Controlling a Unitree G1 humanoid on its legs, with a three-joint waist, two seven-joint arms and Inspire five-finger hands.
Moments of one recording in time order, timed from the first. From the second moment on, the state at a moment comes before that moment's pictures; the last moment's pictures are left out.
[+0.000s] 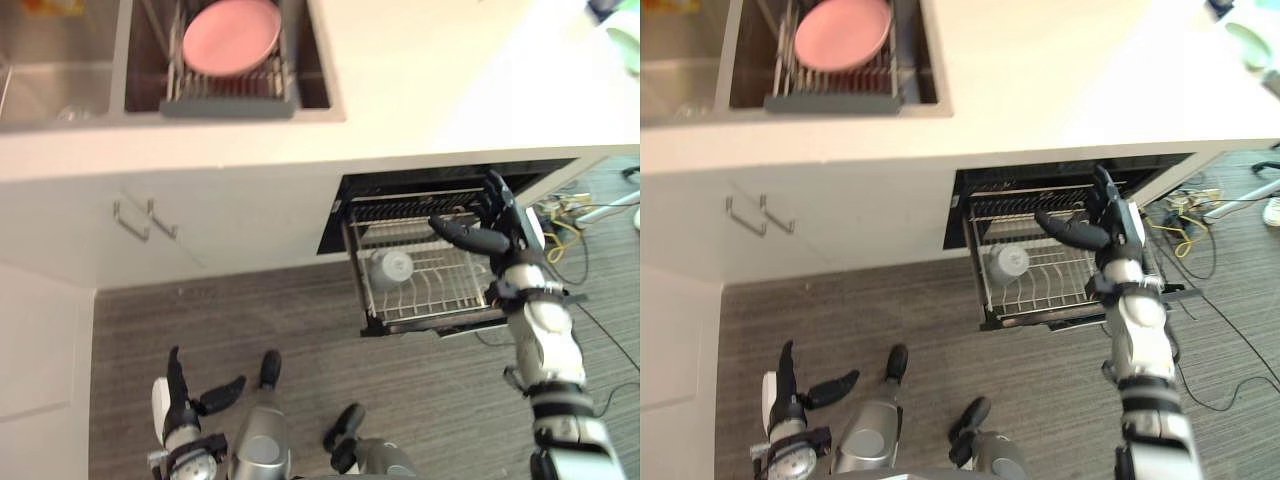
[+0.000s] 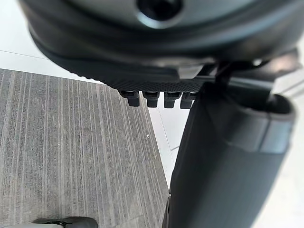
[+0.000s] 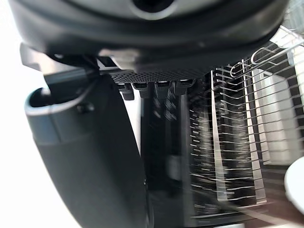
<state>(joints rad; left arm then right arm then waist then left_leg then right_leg) 0.35 0.11 0.07 0.50 0.12 -0.19 0.47 -0.14 -0.31 -0.21 0.19 0.40 -0.11 0.14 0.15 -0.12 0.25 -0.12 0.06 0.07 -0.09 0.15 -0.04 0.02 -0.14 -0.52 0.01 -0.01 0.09</state>
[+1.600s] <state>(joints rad) 0.34 -0.02 0.31 0.80 0.01 -0.26 0.27 0.26 -0.01 -0.34 -0.40 0.63 -0.23 0.24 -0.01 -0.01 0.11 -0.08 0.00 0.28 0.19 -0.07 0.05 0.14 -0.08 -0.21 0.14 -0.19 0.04</state>
